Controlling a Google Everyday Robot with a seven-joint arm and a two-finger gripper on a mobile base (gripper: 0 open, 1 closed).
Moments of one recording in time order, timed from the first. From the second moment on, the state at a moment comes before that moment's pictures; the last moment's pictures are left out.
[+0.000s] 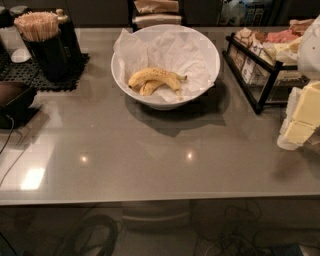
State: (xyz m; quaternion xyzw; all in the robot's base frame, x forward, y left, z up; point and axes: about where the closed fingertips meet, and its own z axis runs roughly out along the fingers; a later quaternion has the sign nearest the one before) arm 0.443 -0.212 0.977 -0.60 0.78 -0.04 0.16
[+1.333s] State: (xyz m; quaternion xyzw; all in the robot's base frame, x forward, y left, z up) arm 0.500 -0.145 1.006 -0.64 0.73 0.00 0.22
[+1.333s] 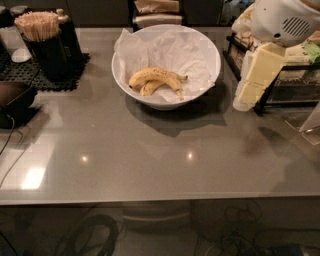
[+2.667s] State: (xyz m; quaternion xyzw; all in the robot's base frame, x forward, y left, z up) arm 0.543 -0.104 1.012 -0.68 0.69 0.01 0.26
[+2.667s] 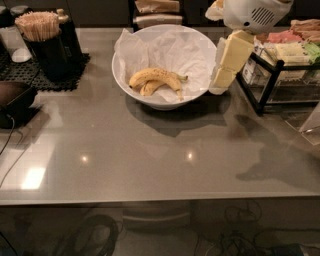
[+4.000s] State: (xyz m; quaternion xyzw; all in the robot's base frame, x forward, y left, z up) arm 0.614 -0.076 0.992 -0.70 0.65 0.06 0.29
